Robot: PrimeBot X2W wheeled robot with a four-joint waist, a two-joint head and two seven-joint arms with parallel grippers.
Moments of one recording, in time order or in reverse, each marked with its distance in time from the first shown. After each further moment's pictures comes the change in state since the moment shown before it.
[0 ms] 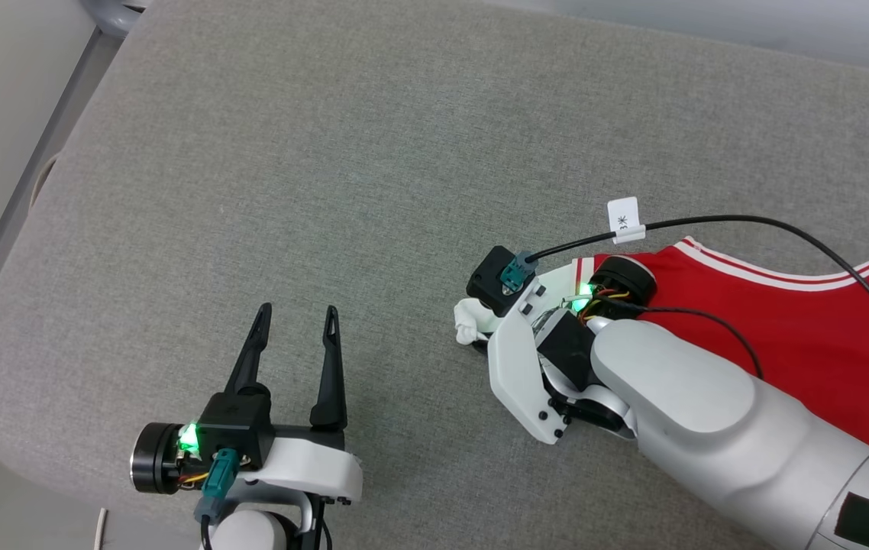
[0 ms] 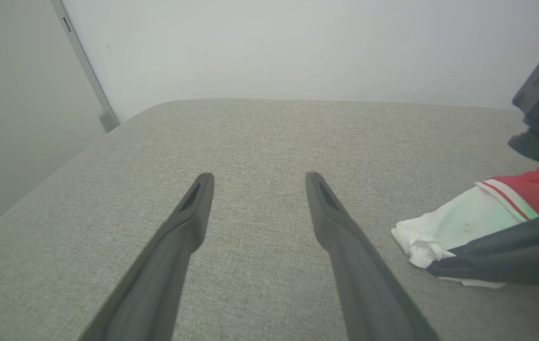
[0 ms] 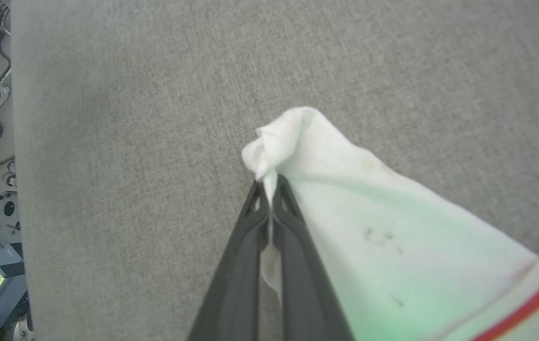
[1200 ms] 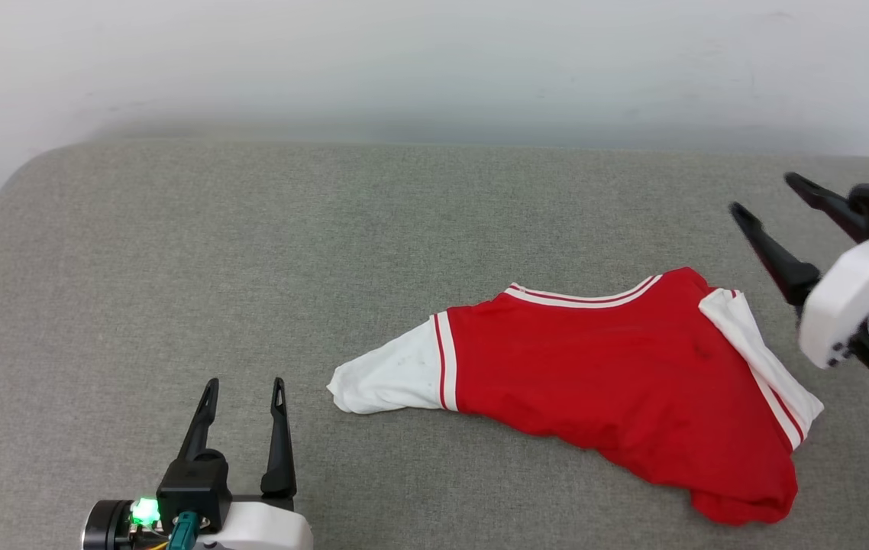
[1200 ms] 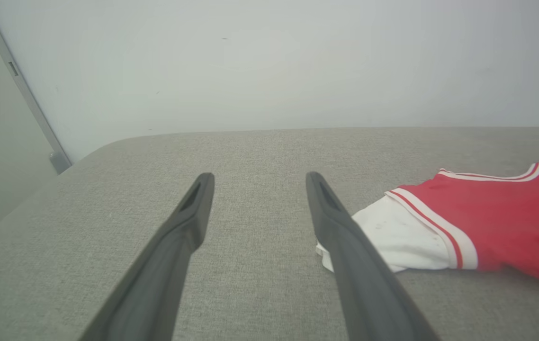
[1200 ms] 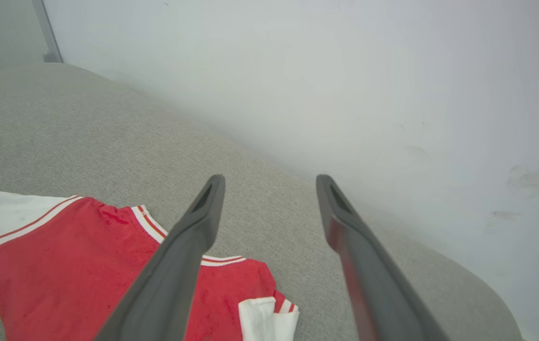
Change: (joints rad) left arm 0.154 0.009 0.115 -0.006 0.063 -0.028 0.000; right arm 0.300 -0.412 -0.658 -0.291 -0.180 0.000 -0.405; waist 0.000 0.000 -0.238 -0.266
